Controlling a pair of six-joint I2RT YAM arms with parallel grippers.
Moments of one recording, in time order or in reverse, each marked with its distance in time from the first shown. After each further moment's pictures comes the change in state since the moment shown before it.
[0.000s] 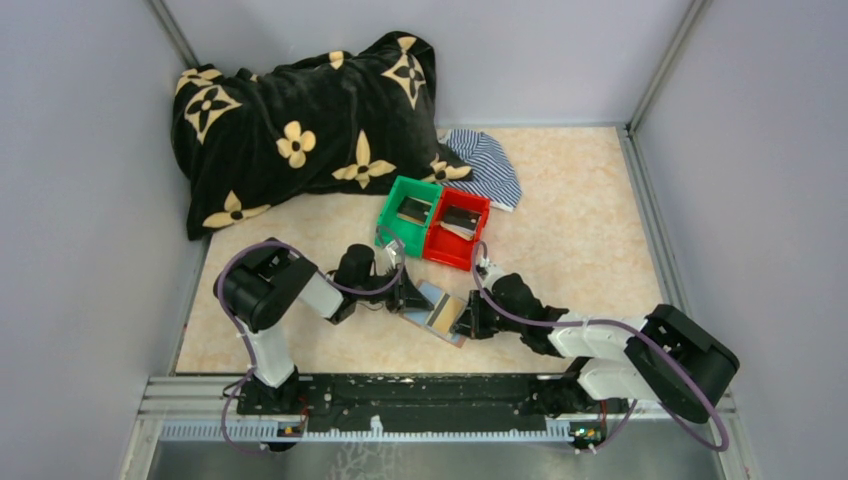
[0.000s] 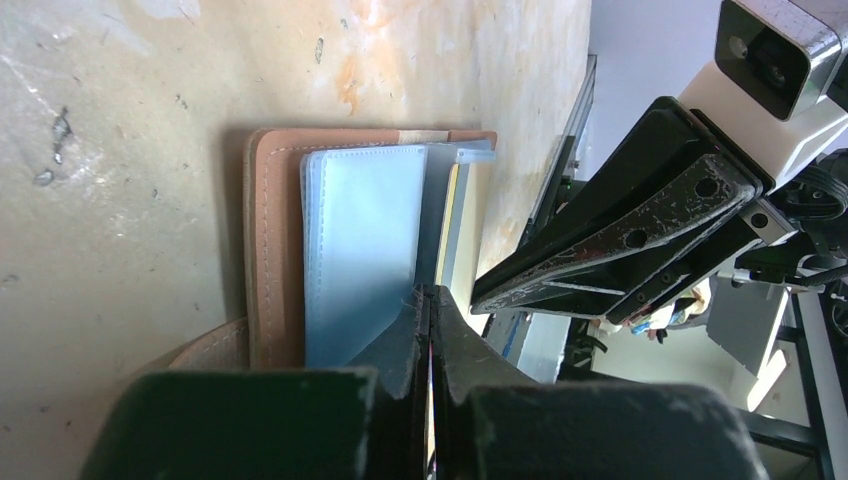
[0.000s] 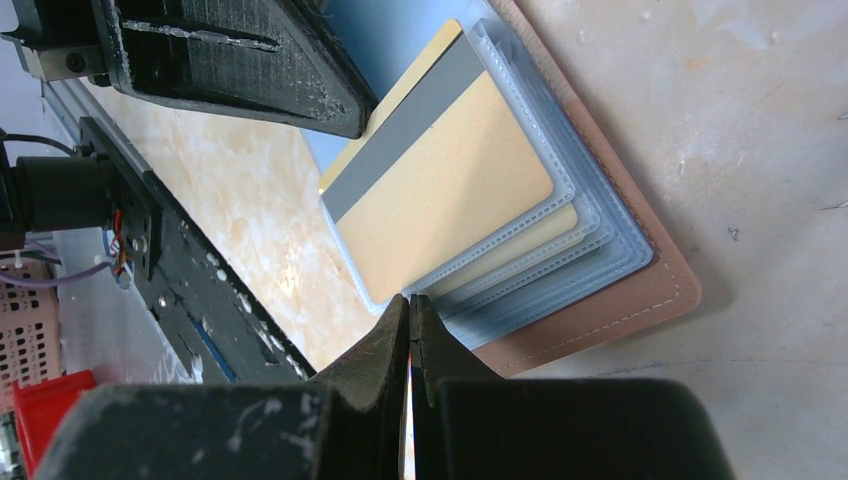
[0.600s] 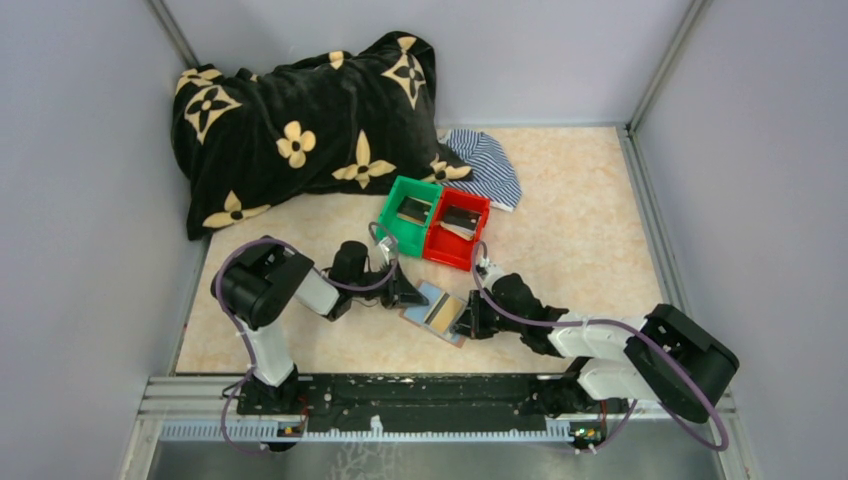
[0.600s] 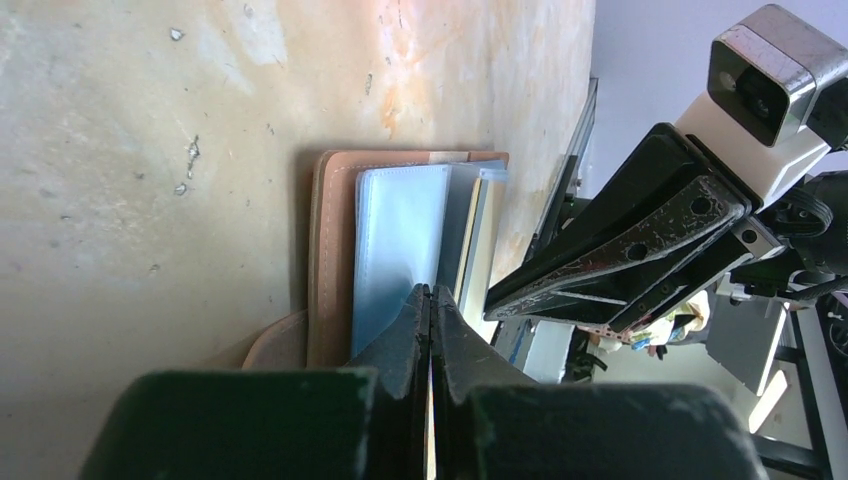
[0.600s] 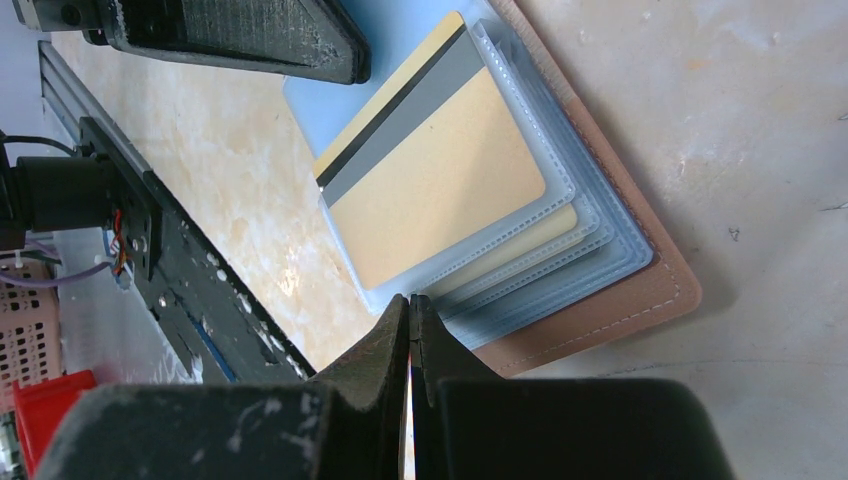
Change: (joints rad) left arm 0.051 0.004 0.000 -0.002 0.015 0.018; right arm 0.000 0.002 0.000 0.002 0.000 0.000
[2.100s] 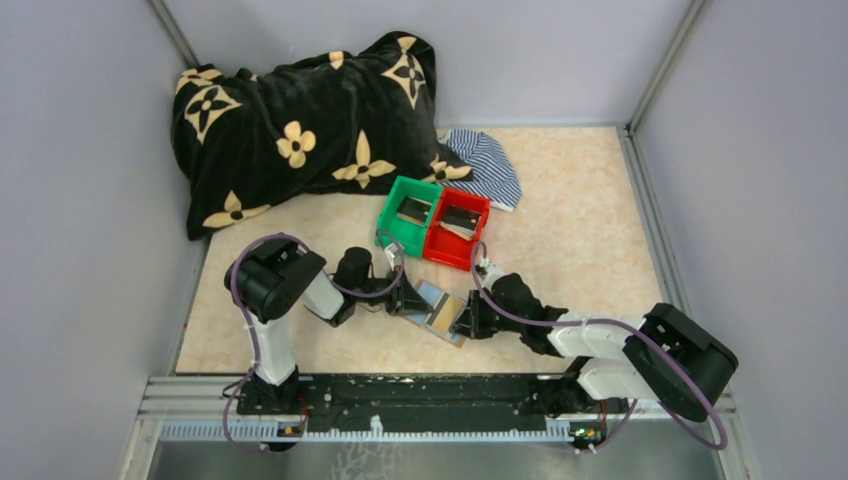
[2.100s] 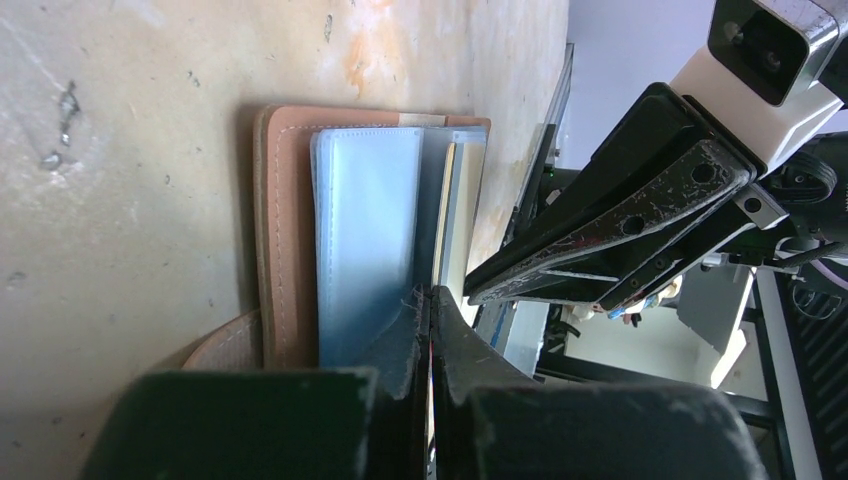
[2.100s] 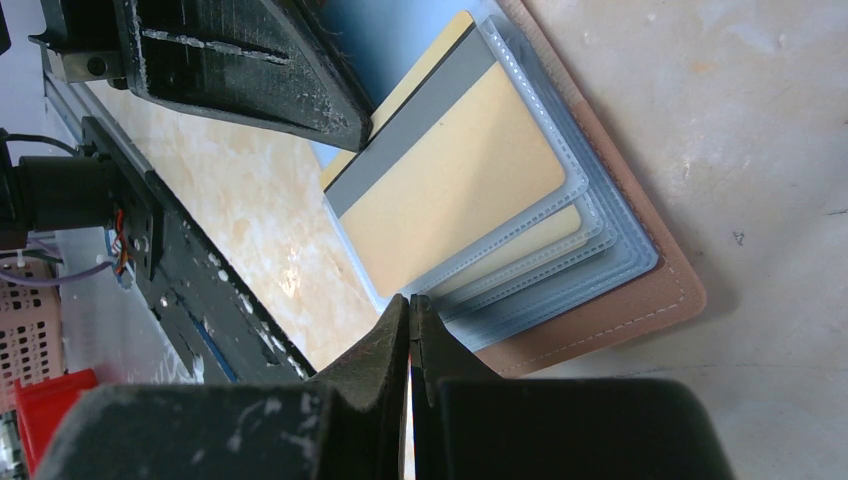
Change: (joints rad) left arm -0.042 0.075 -0.018 0.136 0.047 -0.072; right arm 0.000 0.007 0.000 0.010 -0.003 0.000
